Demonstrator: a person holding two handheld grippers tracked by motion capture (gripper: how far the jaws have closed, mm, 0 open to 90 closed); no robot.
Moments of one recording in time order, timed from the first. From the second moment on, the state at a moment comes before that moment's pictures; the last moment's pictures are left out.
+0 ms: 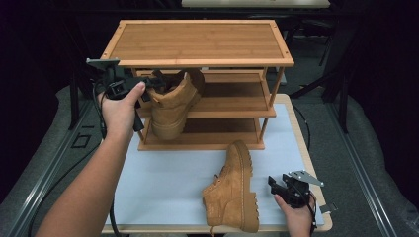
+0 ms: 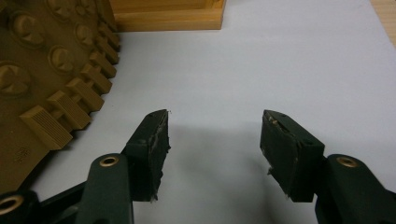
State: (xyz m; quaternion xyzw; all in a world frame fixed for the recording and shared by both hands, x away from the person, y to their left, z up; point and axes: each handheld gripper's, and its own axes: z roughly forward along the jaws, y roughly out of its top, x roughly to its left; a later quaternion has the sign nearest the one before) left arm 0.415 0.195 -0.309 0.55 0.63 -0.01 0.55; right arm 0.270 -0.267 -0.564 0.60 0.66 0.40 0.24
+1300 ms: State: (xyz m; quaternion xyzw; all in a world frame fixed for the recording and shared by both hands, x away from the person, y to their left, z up) left arm 0.324 0.274 -0.484 0.70 0.53 0.10 0.47; right arm 0.235 -0.188 -0.467 0.39 0.78 0.42 0.23
